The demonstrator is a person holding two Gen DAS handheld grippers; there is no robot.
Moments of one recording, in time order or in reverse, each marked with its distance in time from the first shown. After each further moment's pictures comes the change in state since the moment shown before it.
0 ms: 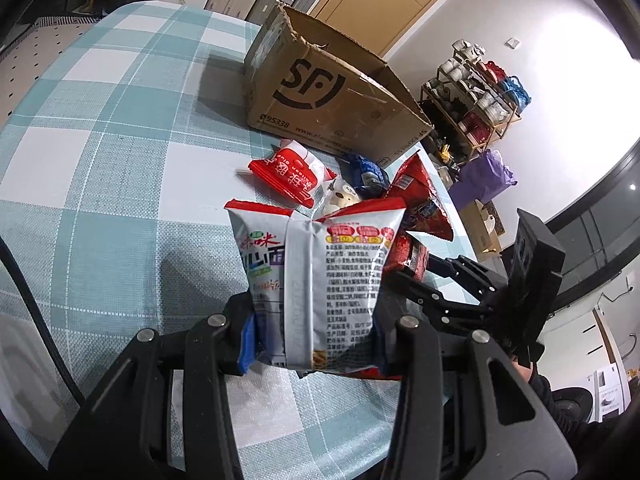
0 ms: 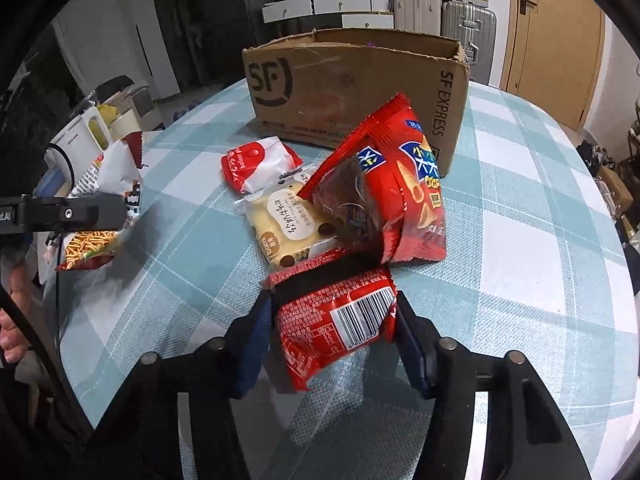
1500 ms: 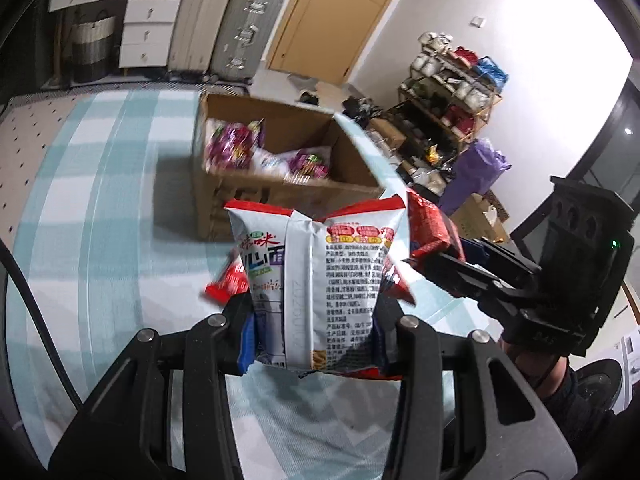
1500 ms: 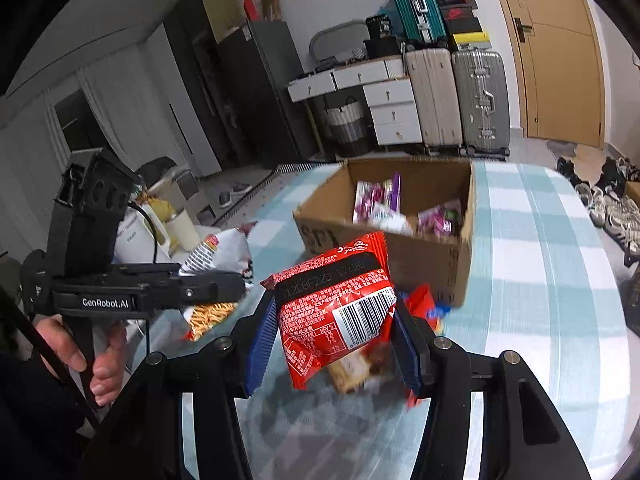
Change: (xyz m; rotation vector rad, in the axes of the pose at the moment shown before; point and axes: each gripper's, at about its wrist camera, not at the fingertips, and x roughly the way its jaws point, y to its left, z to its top) left arm -0.034 -0.075 0.079 0.211 -0.072 0.028; right arm -0.087 -0.006 0.082 0.084 -0.264 0.189
